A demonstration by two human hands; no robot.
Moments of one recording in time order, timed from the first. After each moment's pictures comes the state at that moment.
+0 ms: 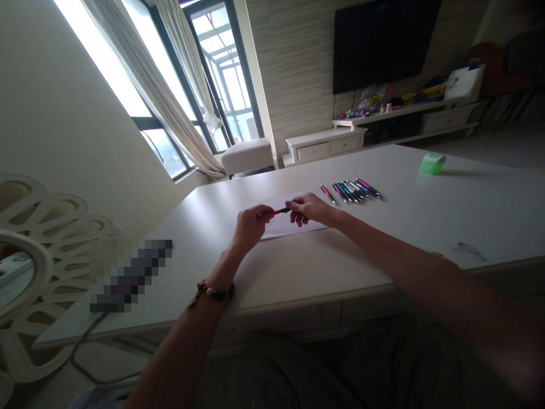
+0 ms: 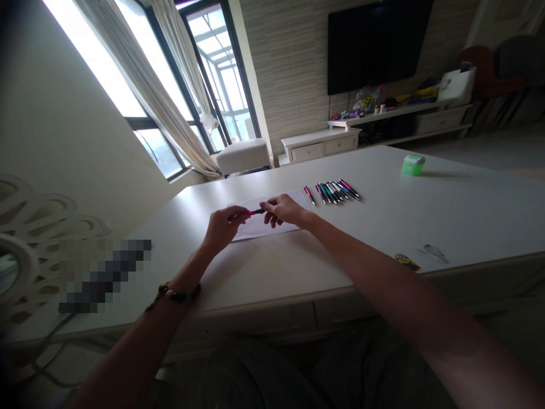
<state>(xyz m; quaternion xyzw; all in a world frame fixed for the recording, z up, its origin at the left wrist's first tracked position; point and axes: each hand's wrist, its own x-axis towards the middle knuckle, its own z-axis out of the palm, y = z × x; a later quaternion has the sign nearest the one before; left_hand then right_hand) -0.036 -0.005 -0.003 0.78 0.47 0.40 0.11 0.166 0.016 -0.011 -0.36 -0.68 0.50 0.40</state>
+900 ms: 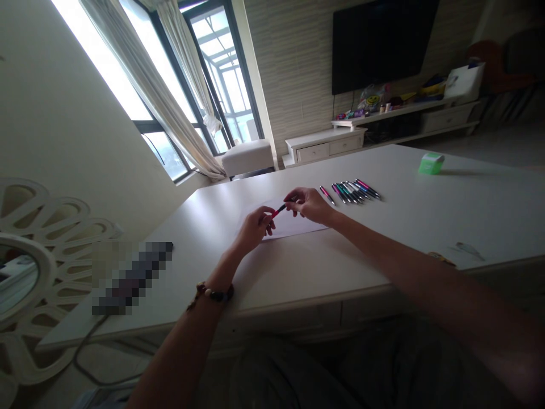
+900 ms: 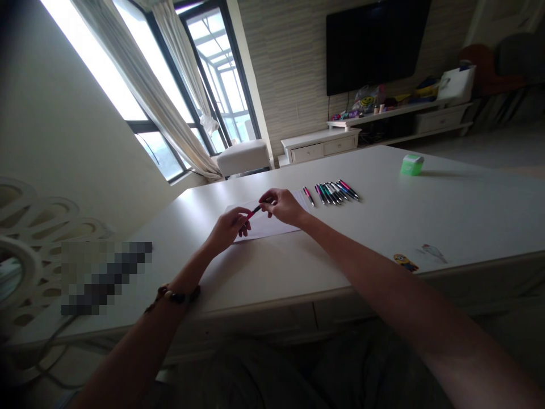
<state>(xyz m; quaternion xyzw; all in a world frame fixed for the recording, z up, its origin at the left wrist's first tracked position) -0.036 0.000 -0.011 0.78 0.41 0.39 0.29 0.161 0.017 -0.008 -0.34 -0.69 0.38 0.51</state>
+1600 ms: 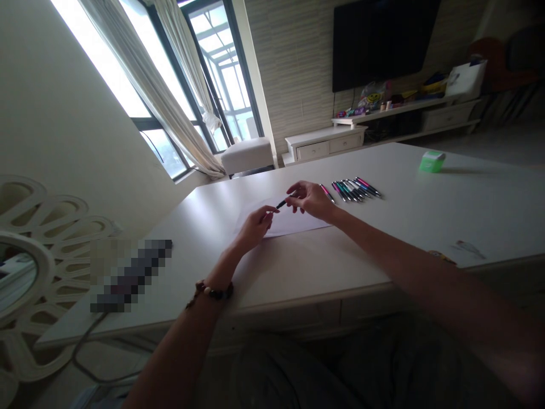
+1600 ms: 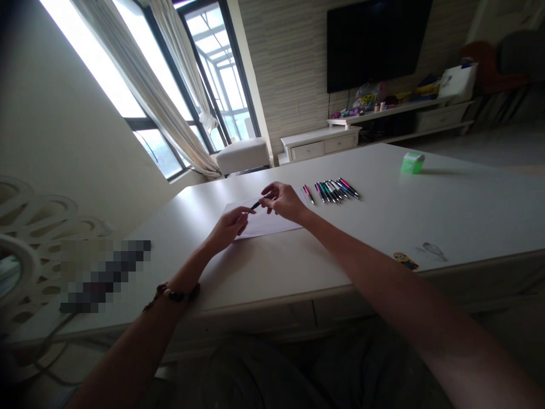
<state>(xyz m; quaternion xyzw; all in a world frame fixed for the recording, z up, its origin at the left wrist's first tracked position) -0.034 -0.003 -0.010 0.78 0.42 0.36 0.29 0.165 0.015 -0.004 -0.35 -0.67 0.38 0.53</state>
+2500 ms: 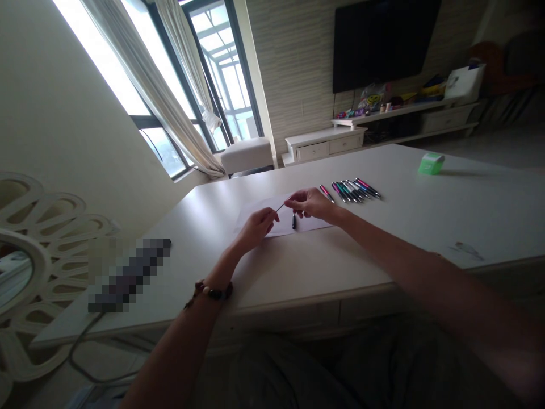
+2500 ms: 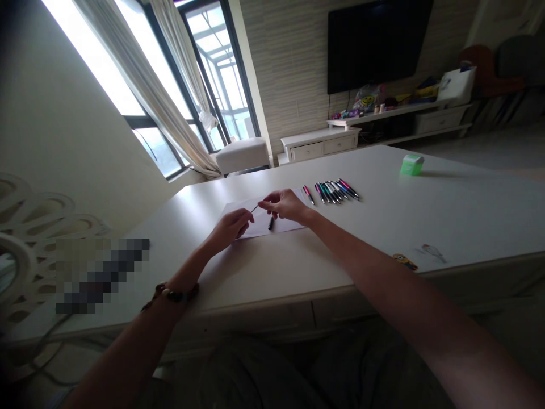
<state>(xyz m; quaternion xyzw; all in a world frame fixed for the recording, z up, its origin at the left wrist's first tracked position) -0.028 -0.009 -0.005 0.76 0.44 0.34 0.33 0.174 0.016 -0.006 -0.39 -0.69 0.44 0.43</state>
